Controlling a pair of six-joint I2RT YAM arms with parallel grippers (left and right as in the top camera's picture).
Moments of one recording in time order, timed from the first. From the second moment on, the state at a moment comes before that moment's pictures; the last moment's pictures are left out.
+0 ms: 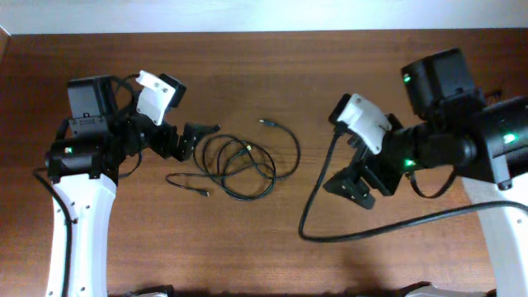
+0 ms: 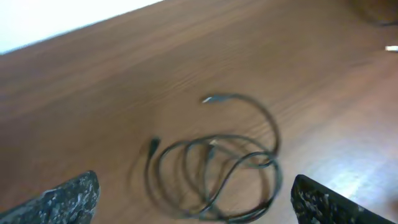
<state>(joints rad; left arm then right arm) 0.12 1.33 1.29 -0.83 0.61 0.46 0.36 1.47 1.96 -1.67 -0.49 -0.54</state>
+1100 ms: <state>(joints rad) 0.12 1.05 1.29 -0.95 0.44 0.38 0.69 1.79 1.08 -0.41 -0.18 0.18</state>
